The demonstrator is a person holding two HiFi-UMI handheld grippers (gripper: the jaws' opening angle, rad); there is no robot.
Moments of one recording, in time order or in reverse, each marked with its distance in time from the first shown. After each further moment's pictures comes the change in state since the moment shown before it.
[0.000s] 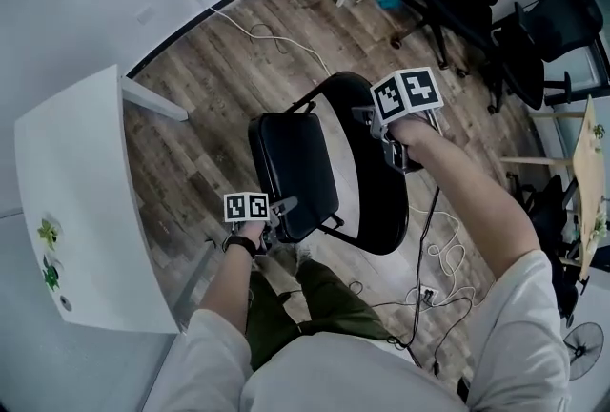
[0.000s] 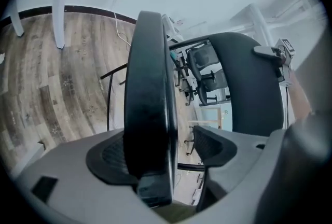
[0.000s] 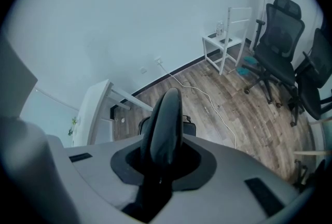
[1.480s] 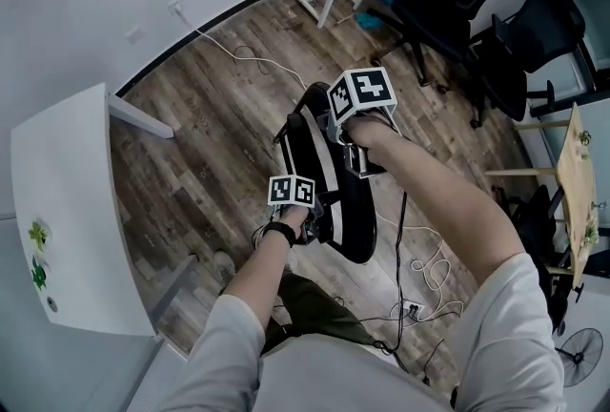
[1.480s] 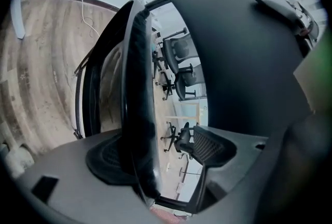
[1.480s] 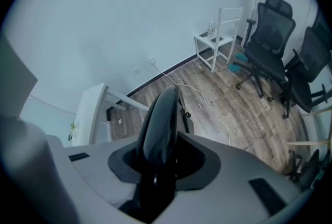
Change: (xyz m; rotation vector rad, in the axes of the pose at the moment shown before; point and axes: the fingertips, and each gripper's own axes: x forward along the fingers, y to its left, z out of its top) left arm 0.119 -0.210 0.015 0.024 0.073 -0.207; right arm -0.040 -0.009 0.004 0.058 0.028 -0.057
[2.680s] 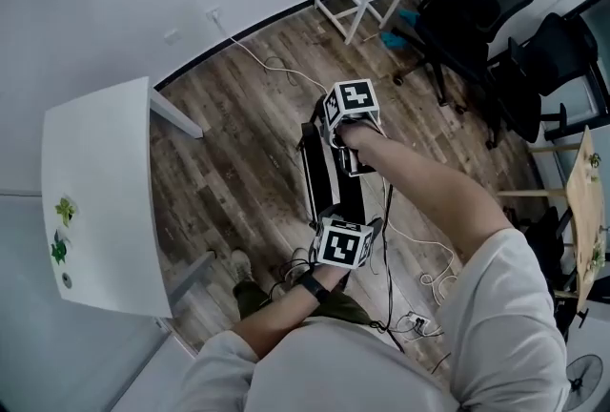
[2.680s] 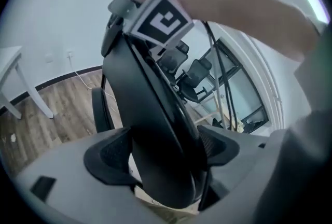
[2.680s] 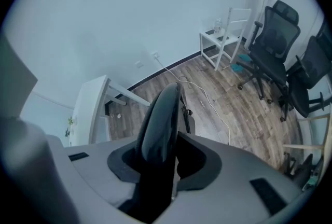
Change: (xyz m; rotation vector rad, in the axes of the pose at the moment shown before) left arm -0.120 -0.158 -0.041 0.452 -0.196 0.354; right arm 0.022 0.059 -0.007 -0.025 0.049 -0.034
